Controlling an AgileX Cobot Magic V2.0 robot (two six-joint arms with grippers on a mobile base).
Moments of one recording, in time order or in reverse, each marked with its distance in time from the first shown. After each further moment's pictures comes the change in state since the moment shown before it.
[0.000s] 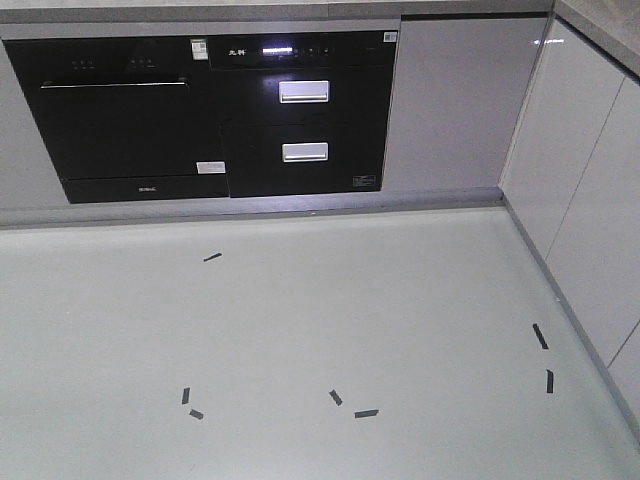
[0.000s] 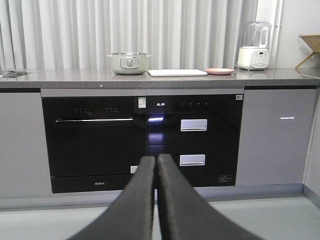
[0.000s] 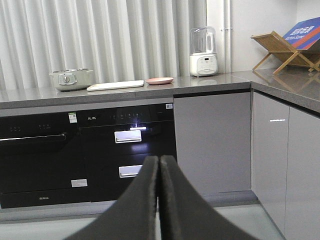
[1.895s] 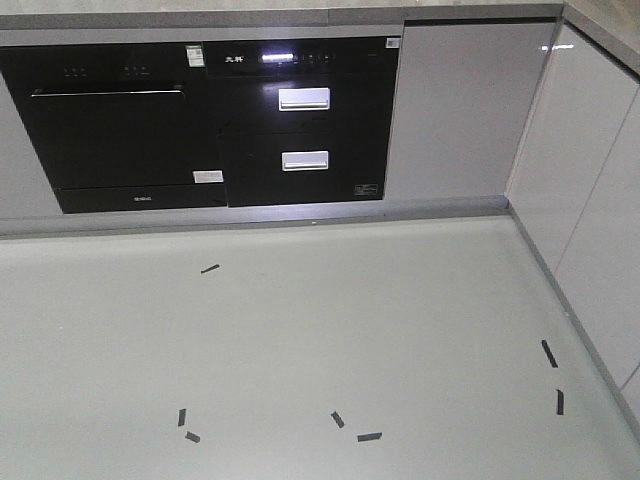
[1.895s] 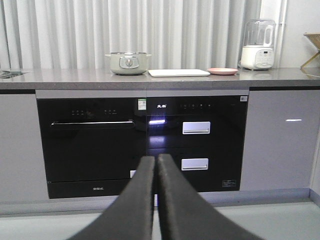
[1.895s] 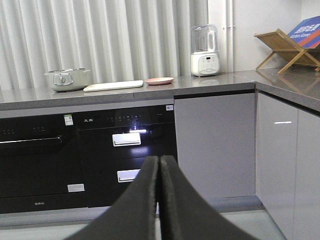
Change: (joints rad) left arm 0.000 0.000 0.000 0.000 0.000 0.000; right arm 0.000 0.000 0.000 0.000 0.000 0.000
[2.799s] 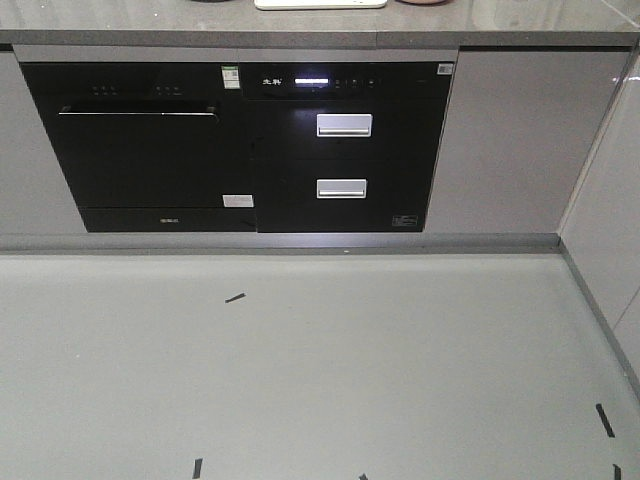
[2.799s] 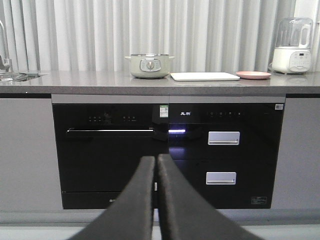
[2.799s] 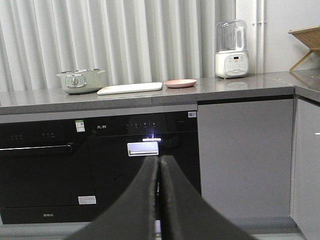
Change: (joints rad) left arm 0.000 0.000 0.000 0.000 0.000 0.000; right arm 0.000 0.000 0.000 0.000 0.000 0.000
